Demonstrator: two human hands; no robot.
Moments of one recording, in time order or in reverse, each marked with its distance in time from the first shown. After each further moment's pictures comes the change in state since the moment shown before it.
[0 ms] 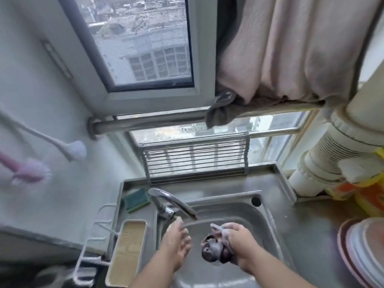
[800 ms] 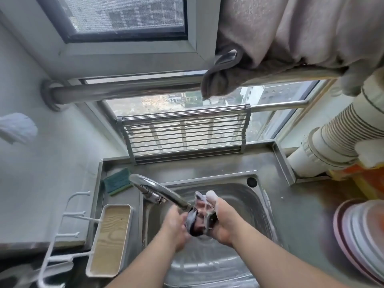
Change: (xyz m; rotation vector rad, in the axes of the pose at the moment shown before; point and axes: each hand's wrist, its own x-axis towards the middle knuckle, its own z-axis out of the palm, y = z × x) left_hand 0.060 0.007 0.027 -0.130 -0.161 -0.193; right_hand 0.058 -0.011 0.029 0.098 -0.060 0.273
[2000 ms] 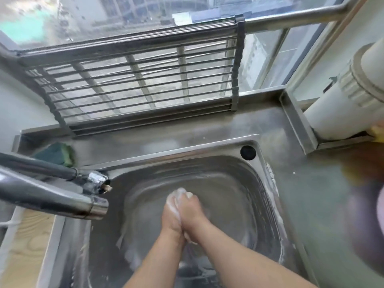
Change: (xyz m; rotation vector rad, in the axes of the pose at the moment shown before) left_hand 0.126 -0.096 0.035 0.203 0.202 0.349; right_hand 0.170 0.076 -0.060 -0.519 0.222 -0.280
